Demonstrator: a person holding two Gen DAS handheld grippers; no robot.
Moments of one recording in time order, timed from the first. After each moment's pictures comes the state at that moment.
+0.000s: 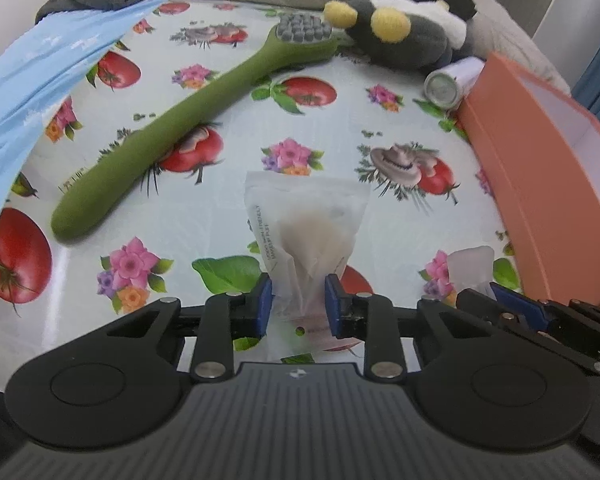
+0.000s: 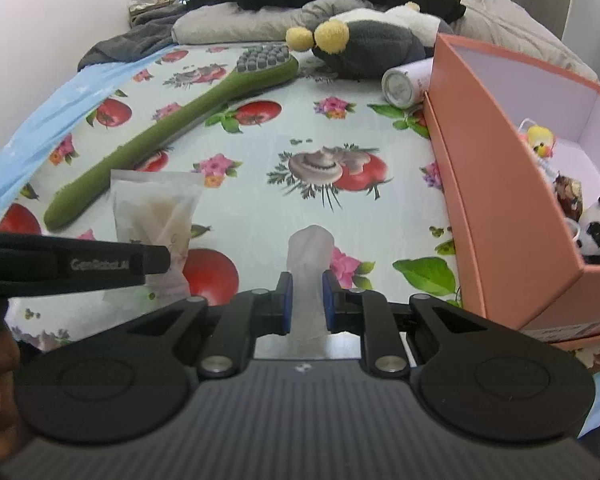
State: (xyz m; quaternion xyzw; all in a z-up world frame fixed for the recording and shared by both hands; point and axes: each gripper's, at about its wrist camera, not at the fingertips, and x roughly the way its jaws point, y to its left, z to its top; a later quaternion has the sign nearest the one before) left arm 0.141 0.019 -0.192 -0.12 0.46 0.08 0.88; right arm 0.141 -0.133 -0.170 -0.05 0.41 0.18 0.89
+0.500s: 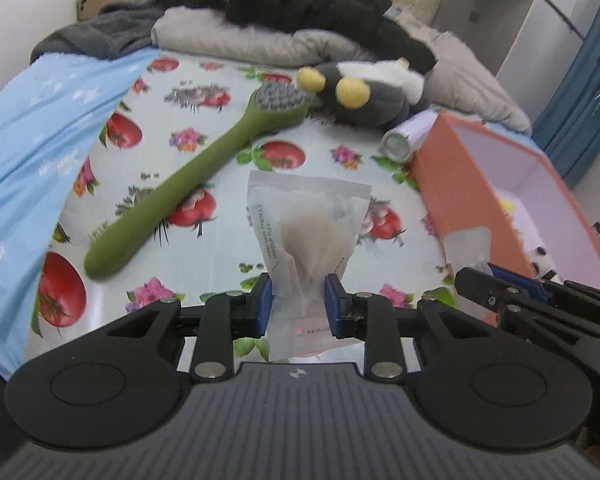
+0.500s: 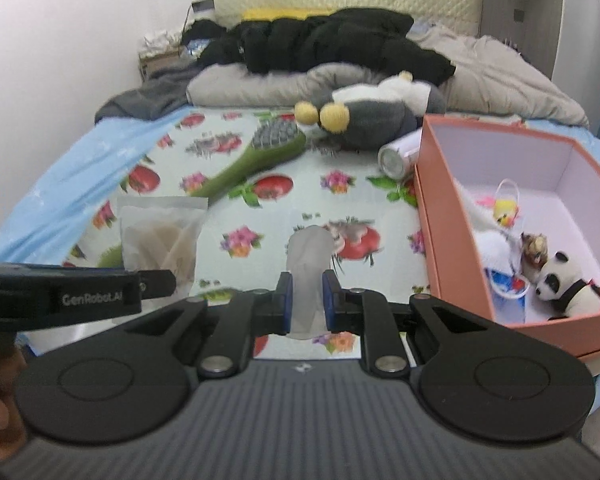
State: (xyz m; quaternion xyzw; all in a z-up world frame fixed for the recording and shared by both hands) left arm 0.100 0.023 -0.112 -0.13 0.40 0.04 0.90; right arm 0.115 -0.142 -0.090 -0.03 0.36 0.19 0.92
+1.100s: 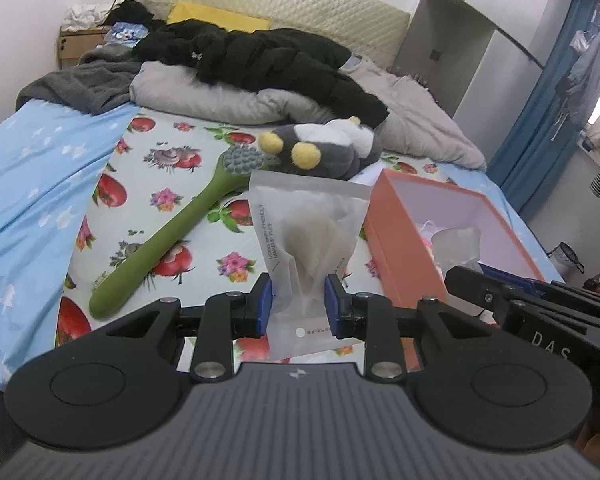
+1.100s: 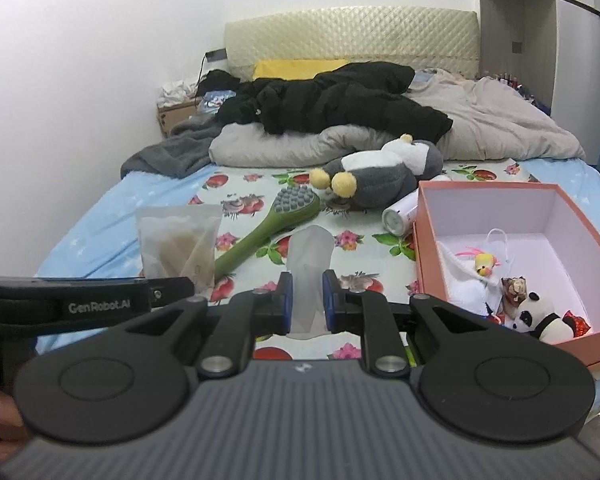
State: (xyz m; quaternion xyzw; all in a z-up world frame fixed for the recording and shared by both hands) left arm 0.055 0.012 -0.030 -0.14 0.34 0.00 0.93; right arm 0.079 -0.166 -0.012 0.00 0.30 0.21 0.93
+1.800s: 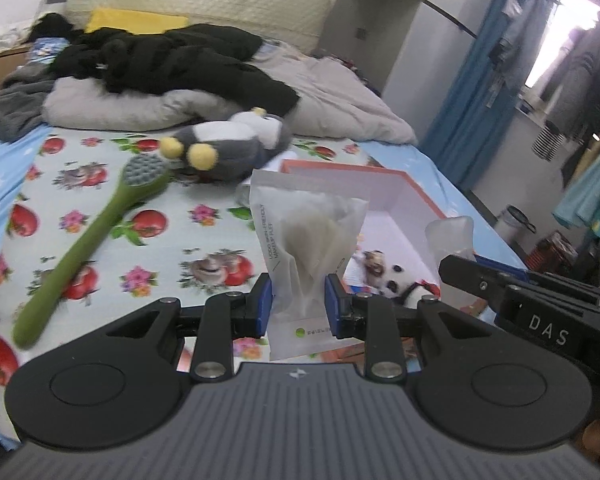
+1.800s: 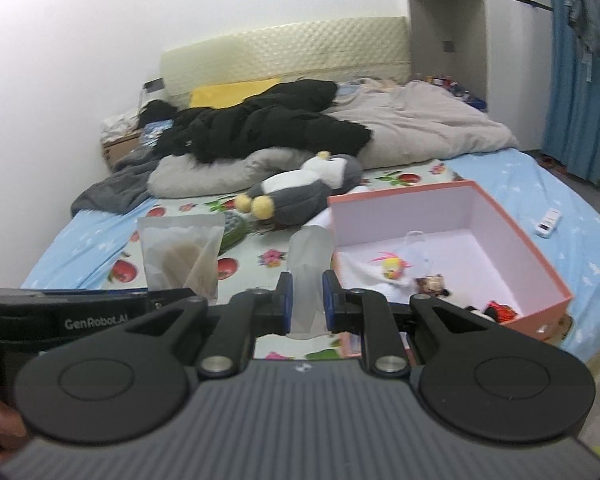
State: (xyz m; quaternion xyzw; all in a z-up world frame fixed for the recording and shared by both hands) left arm 0.083 -0.078 -0.009 -0.10 0.35 -0.11 0.92; right arm 0.073 -0.242 0.009 0.04 0.28 0.12 0.95
